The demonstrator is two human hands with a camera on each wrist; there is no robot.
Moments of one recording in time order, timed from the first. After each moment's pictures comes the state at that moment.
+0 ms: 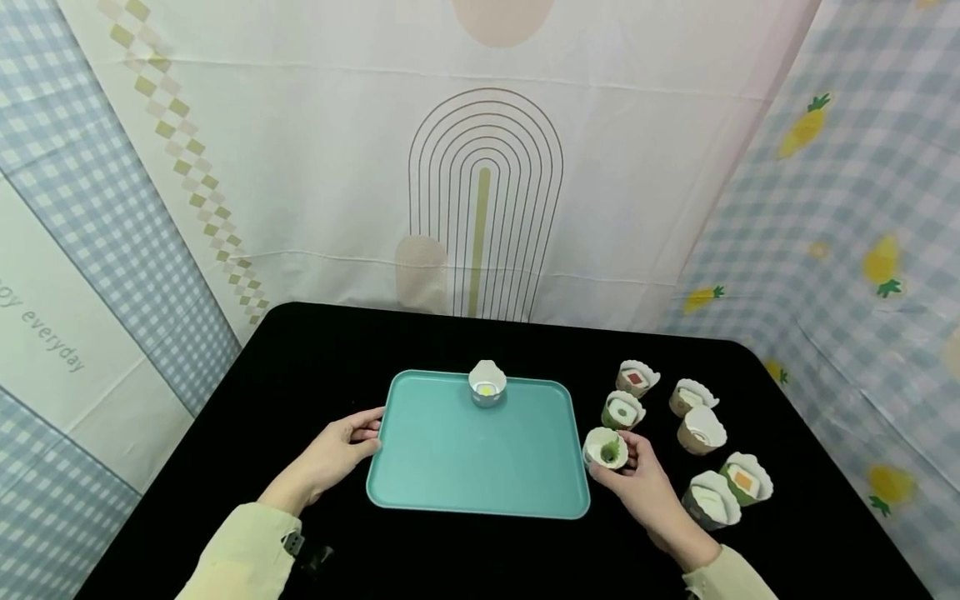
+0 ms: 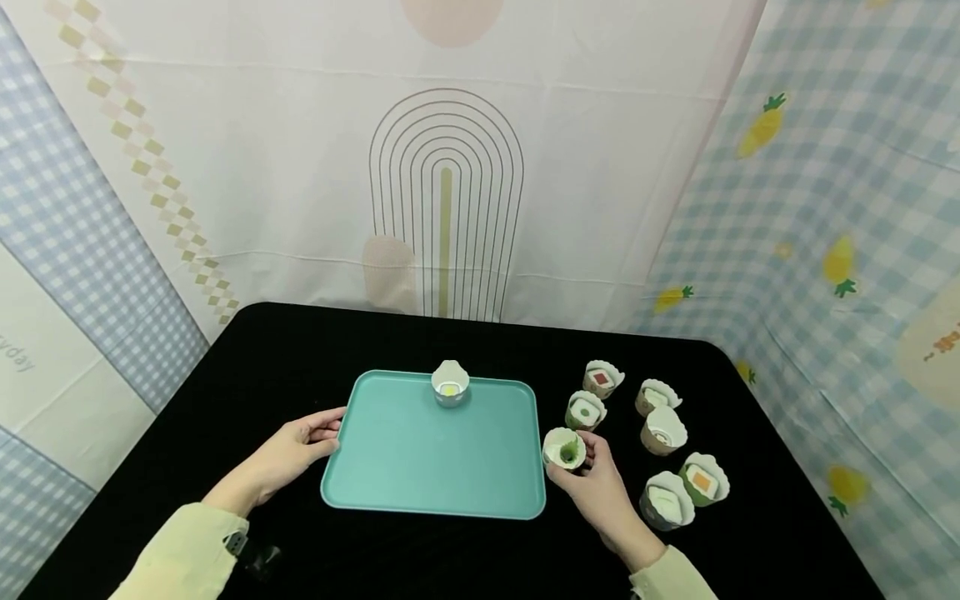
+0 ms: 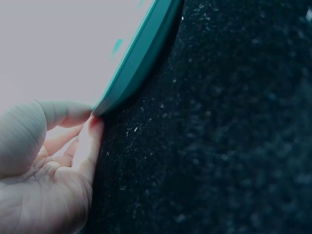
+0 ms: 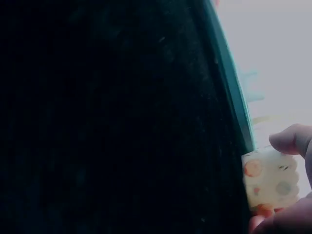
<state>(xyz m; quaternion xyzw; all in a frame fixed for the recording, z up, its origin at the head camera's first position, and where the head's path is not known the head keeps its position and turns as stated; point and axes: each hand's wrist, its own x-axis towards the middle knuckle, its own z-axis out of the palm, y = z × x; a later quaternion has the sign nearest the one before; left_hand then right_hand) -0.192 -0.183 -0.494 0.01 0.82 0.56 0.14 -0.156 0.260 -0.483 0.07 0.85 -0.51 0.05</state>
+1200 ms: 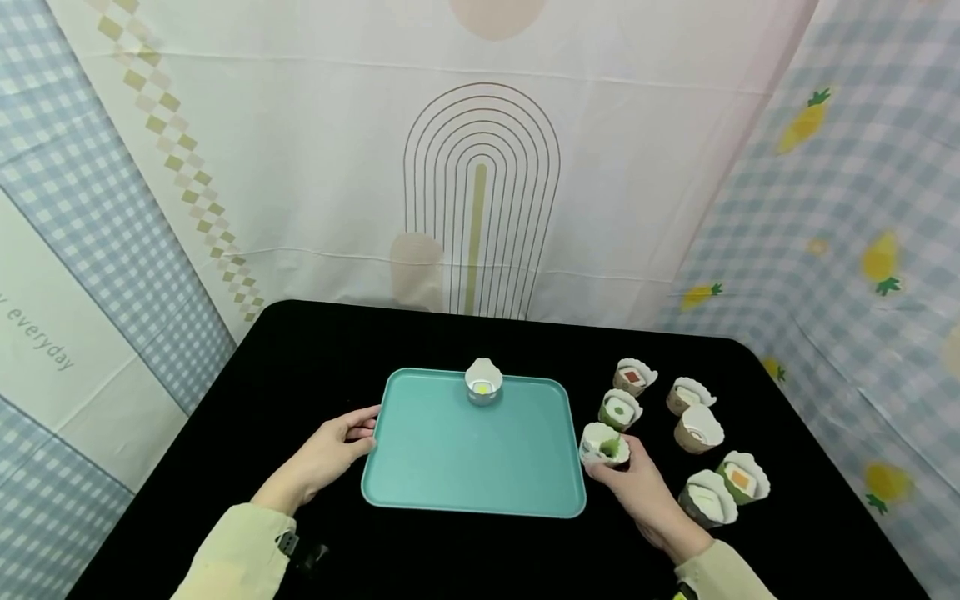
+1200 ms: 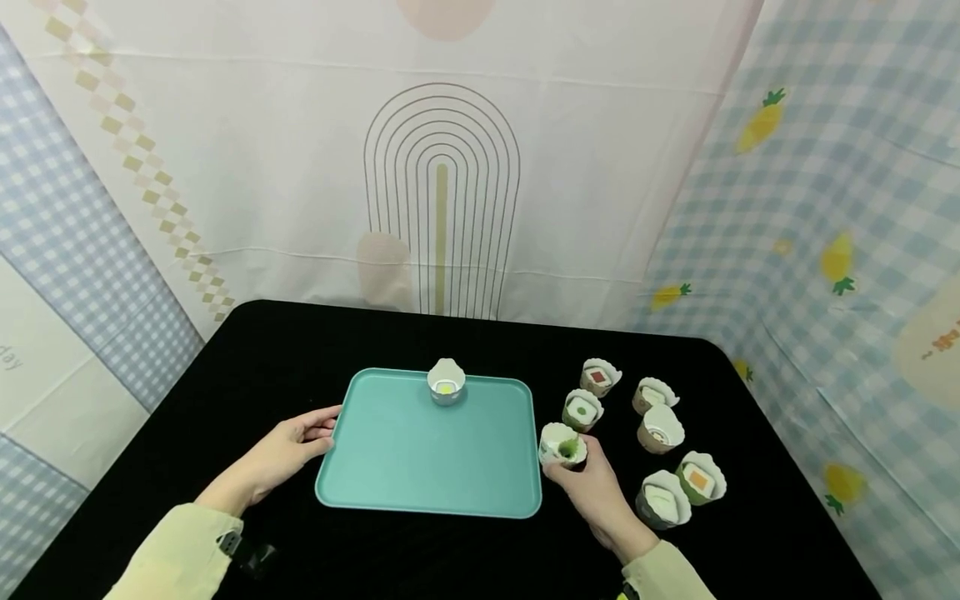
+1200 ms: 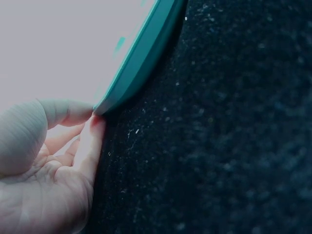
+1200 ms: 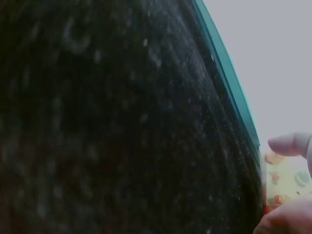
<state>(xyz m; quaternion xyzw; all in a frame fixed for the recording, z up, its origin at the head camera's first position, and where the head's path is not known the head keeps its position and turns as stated) -0.191 -0.183 -0.494 0.02 0.82 0.56 0.15 -0.160 0.260 -0.487 0.08 0.81 -0.57 0.09</state>
